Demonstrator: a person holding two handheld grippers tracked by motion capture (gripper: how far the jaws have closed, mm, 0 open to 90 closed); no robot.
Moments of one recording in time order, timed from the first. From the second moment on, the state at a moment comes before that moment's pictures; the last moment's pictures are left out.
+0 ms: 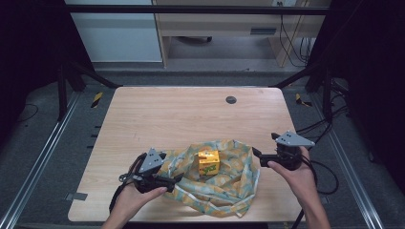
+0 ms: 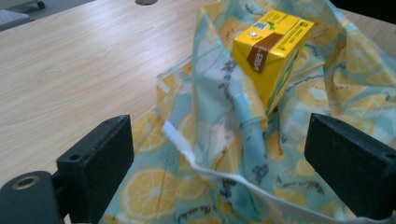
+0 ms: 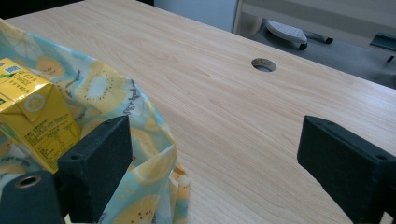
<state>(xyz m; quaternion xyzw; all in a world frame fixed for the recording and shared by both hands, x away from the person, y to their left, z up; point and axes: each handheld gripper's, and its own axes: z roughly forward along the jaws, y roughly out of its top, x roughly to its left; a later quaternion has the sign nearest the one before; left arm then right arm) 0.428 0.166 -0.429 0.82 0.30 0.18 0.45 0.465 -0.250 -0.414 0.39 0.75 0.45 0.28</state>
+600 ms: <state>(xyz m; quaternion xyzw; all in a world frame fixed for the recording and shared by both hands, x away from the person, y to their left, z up) 0.442 0.228 -0.404 0.77 0.36 0.27 0.45 0.454 -0.263 -0.433 0.46 0.72 0.41 0.31</state>
